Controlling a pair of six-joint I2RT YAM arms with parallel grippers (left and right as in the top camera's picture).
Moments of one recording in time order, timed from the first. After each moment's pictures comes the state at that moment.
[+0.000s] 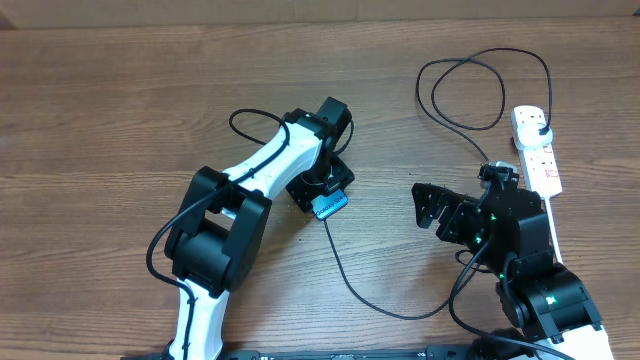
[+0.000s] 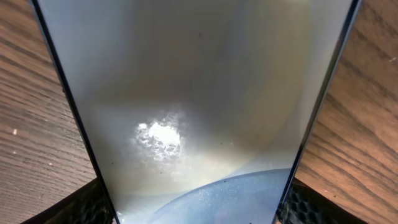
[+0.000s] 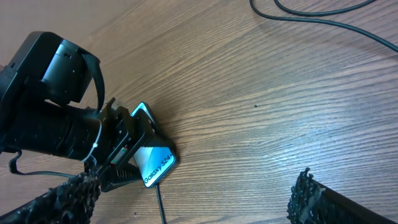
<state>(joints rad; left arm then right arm) -0.54 2.15 1.55 -0.97 0.18 -1.14 0.28 0.76 0.69 -0.58 -0.08 0.61</state>
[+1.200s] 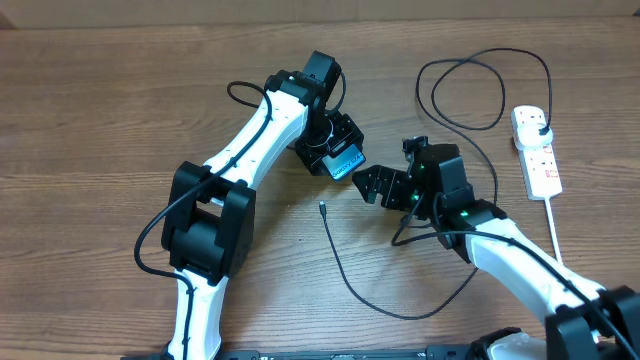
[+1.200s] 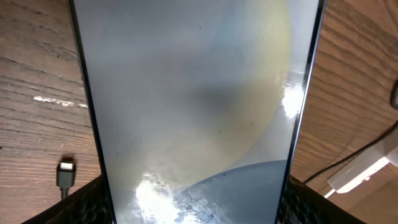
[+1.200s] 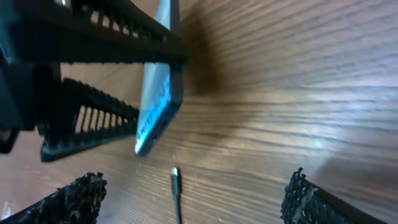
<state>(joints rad) -0.46 2.20 1.83 -1.02 0.41 -1.04 0.36 1.44 0.67 0.01 -0.35 0.63</state>
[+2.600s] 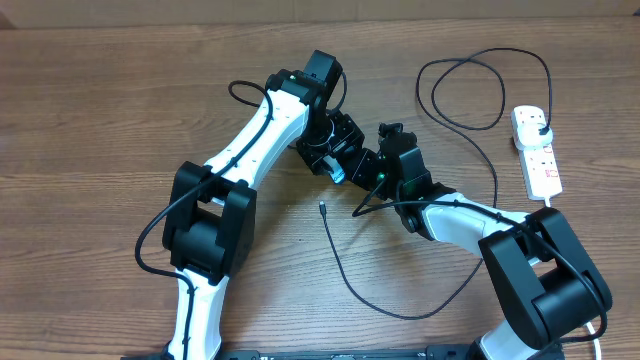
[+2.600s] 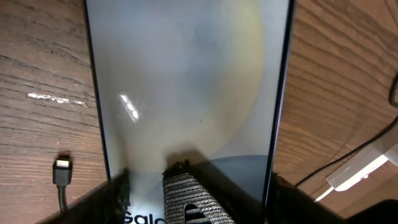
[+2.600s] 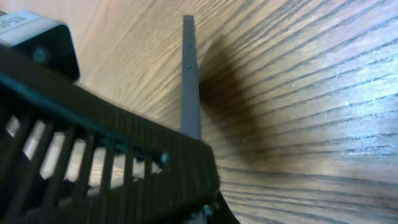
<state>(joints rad) -0.46 2.20 1.84 -1.03 0.42 -1.04 0.45 1.79 0.77 0.37 -0.27 0.95</state>
